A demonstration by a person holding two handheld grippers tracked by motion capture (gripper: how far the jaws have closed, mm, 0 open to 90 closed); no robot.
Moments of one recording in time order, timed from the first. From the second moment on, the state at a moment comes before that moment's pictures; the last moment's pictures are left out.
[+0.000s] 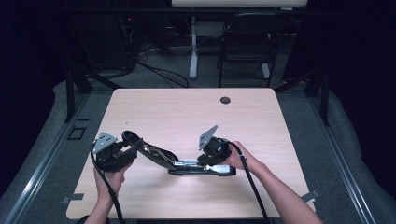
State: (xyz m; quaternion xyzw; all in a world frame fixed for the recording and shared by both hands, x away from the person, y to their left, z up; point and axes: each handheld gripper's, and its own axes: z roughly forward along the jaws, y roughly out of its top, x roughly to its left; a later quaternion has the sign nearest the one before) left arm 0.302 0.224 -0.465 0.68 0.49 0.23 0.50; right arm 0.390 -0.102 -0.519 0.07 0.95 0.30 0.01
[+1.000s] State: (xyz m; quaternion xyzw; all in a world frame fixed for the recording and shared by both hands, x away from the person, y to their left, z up) left arm 0.302 0.225 -0.465 0.68 0.49 0.23 0.50; right arm 0.394 -0.107 -0.512 0.11 0.95 0.30 0.02
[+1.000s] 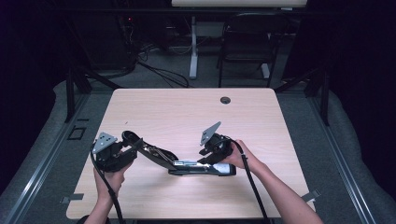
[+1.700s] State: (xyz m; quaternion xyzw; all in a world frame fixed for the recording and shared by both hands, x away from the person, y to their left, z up) left arm 0.303 0.224 -0.465 0.68 0.49 0.23 0.50; right arm 0.378 -0.118 -0.485 0.19 0.93 0.31 0.08
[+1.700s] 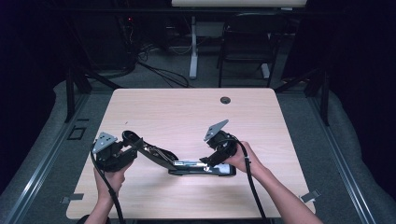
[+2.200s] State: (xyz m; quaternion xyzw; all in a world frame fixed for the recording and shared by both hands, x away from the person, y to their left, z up) left arm 0.304 0.225 -0.463 0.69 0.49 0.22 0.49; right arm 0.372 -0.123 -0.480 0.21 0.92 0.31 0.08
